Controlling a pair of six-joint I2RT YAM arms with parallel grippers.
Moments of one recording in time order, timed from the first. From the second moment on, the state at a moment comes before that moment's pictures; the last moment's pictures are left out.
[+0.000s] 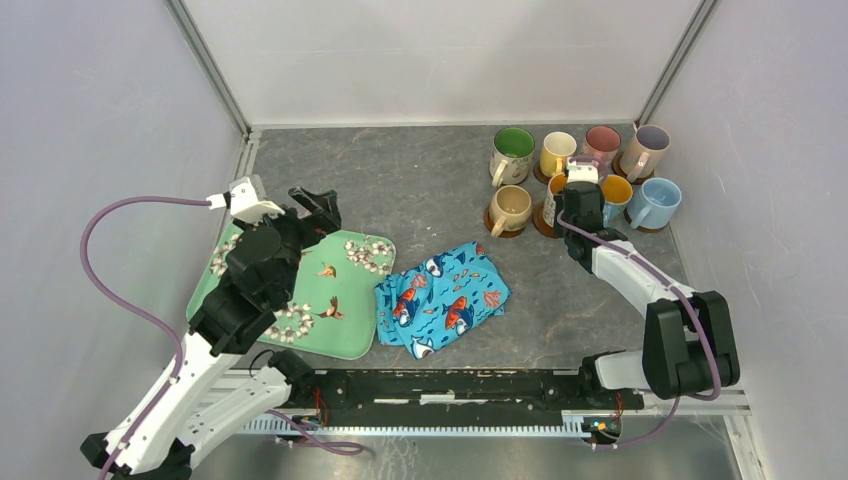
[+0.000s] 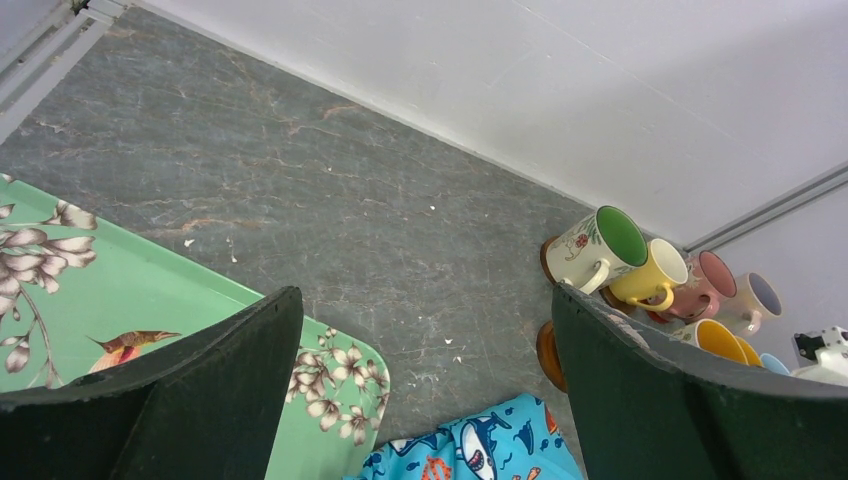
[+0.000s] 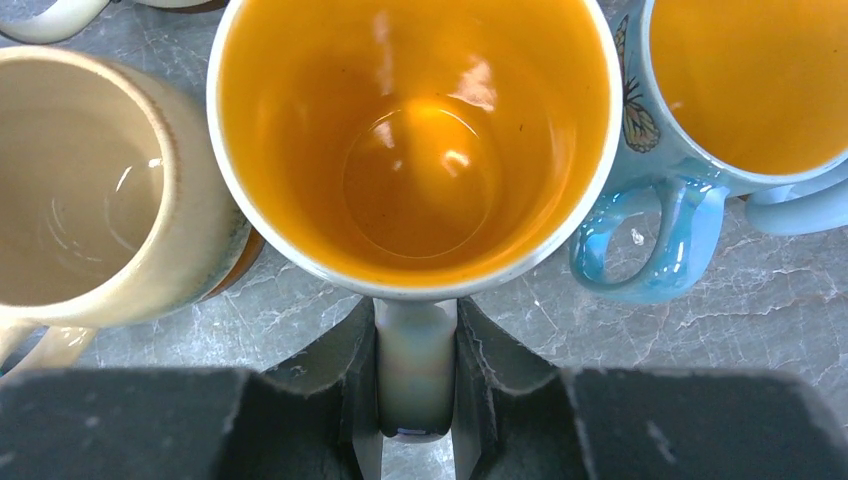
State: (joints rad) left arm -0.65 0.66 0.94 -0.40 -0.67 -0.56; right arm 0.19 1.34 0.74 -0.03 0.31 0.11
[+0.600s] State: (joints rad) left arm -0.65 0.67 0.94 -0.40 -0.67 -0.56; right arm 0.16 1.38 0.73 0.01 0.26 0.13
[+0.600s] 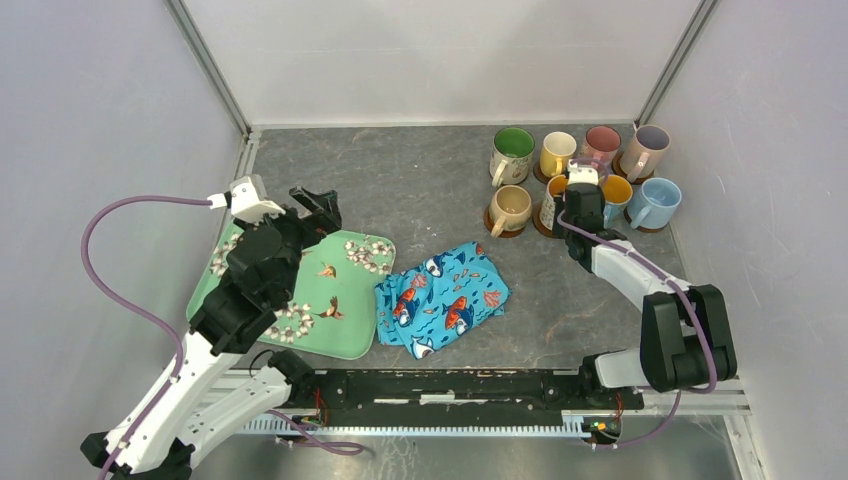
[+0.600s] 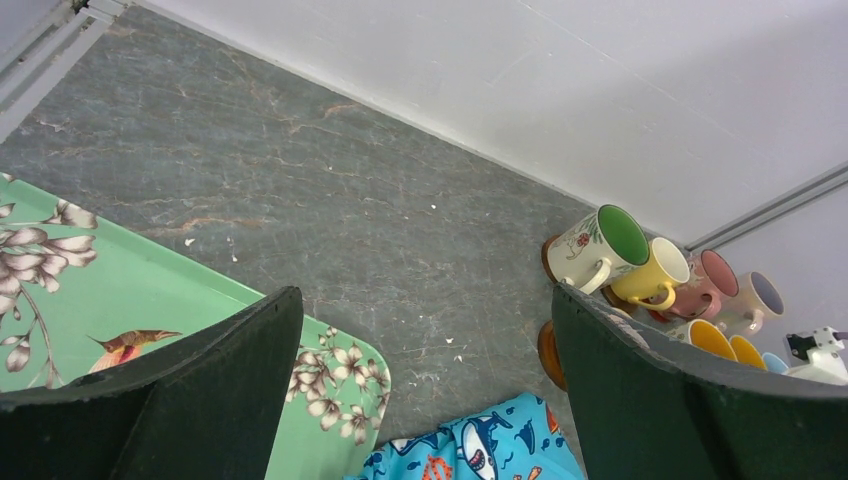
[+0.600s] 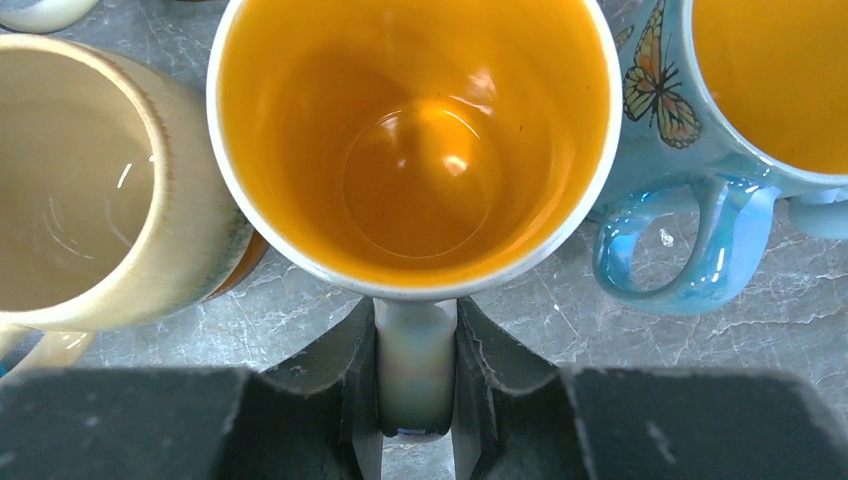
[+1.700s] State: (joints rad) left arm -0.65 0.69 0.94 -0.40 -0.67 -0.56; right arm 0.14 1.41 0.72 0.05 0.23 0.15
